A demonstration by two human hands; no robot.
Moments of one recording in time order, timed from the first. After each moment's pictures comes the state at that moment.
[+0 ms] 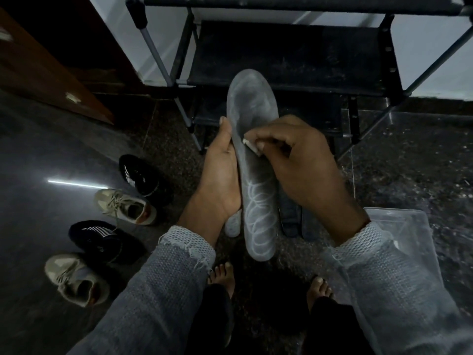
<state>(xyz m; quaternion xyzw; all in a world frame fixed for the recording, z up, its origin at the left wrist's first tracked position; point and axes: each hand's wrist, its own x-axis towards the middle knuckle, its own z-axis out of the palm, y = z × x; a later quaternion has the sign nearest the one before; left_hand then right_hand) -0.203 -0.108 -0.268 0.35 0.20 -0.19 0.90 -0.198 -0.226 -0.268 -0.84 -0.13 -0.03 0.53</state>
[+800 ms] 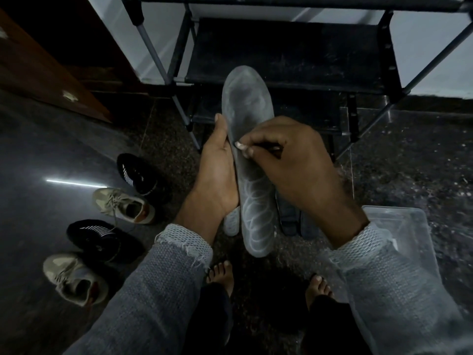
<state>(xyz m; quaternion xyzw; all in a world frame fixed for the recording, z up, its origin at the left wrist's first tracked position) -0.201 -0.104 -0.274 0.34 0.19 -0.20 0.90 -0.202 -0.222 -0.260 -0.85 -0.13 -0.01 0.51</state>
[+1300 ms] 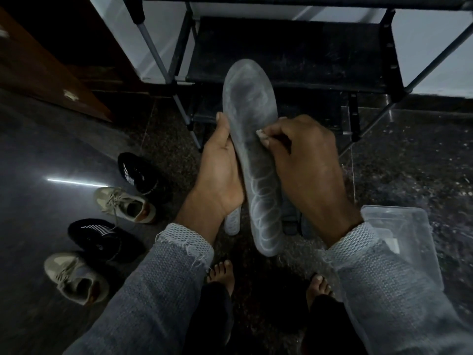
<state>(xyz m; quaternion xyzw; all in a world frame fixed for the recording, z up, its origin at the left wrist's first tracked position) -0.202 -0.103 -0.279 0.32 0.16 -0.22 0.91 -0.203 -0.223 -0.263 -0.91 -0.04 -0.07 0.41</state>
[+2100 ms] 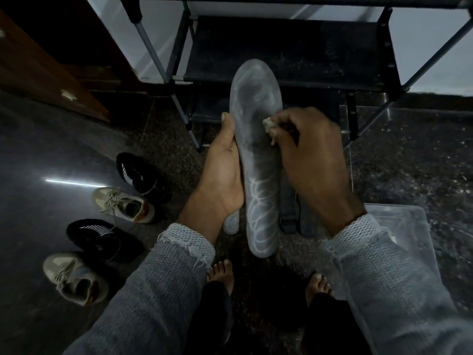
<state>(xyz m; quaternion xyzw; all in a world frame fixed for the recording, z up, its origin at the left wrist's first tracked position) -0.205 -0.110 -0.276 0.34 0.15 -0.23 0.90 -0.196 -0.230 -0.265 -0.89 -0.03 -0.08 0.45</state>
